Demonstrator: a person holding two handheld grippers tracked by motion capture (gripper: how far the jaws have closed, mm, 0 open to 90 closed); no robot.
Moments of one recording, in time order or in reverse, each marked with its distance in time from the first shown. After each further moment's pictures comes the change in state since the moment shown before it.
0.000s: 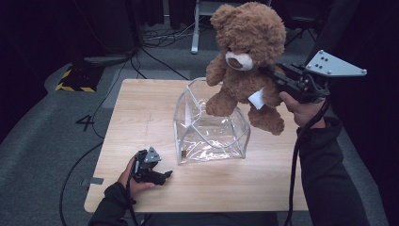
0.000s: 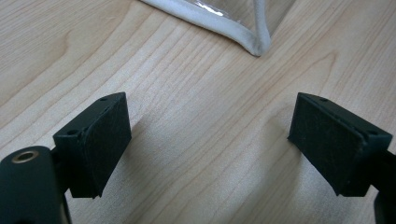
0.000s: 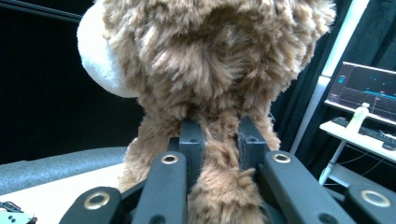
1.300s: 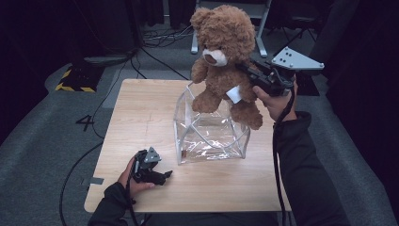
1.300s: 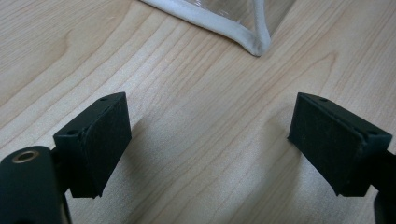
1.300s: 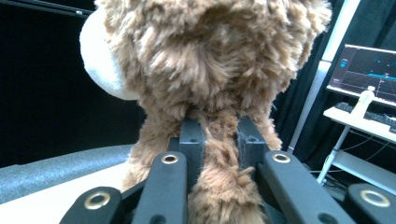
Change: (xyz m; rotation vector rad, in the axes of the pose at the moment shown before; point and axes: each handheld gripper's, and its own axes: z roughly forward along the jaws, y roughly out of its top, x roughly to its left) left arm 0.000 0.000 0.000 0.001 0.002 0.004; right arm 0.009 -0.018 0.058 0.037 -0.033 0.049
